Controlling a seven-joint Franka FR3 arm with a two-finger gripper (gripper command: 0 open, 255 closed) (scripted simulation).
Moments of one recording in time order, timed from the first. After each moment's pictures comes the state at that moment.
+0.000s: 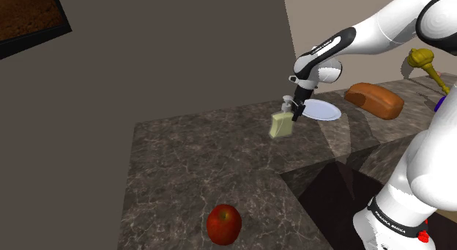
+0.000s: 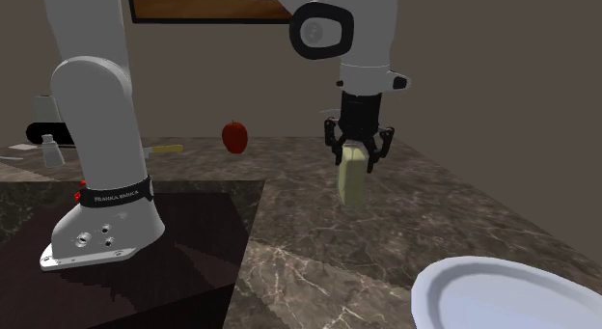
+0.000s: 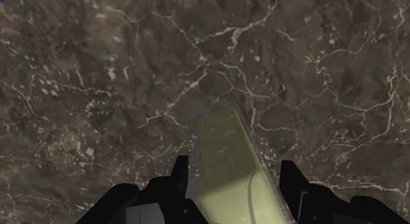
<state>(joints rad) 0.09 0.06 -0.55 -2.30 0.31 2.32 -1.32</state>
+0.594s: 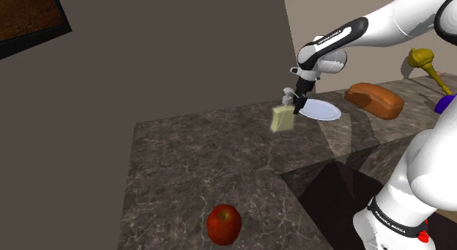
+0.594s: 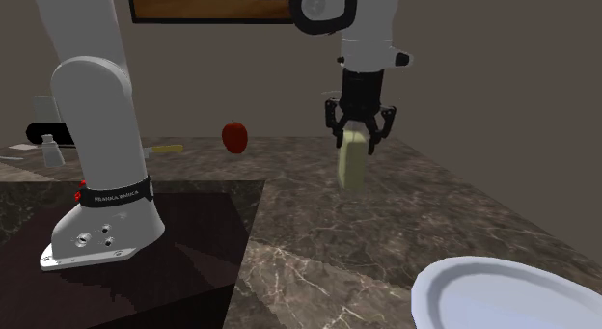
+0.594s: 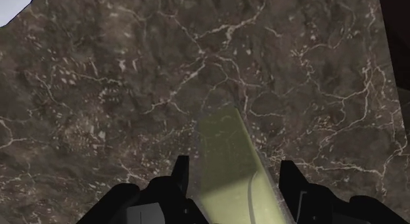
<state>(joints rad) 0.09 -0.02 -0.55 -2.26 0.23 2.23 -1.25</state>
